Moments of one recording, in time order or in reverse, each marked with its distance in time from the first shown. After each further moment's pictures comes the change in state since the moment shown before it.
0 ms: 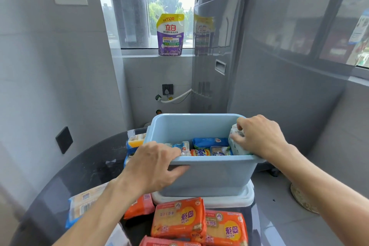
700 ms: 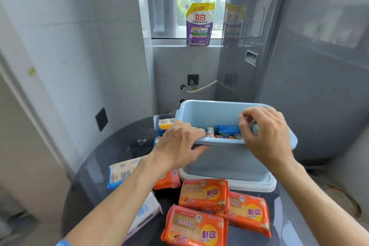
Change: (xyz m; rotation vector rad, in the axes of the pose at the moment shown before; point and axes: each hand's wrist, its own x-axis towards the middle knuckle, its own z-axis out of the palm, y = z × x) left_hand -0.012 -0.005 -0.001 -0.093 0.050 -0.056; right_hand -0.044 -0.067 0.006 0.457 0.571 -0.183
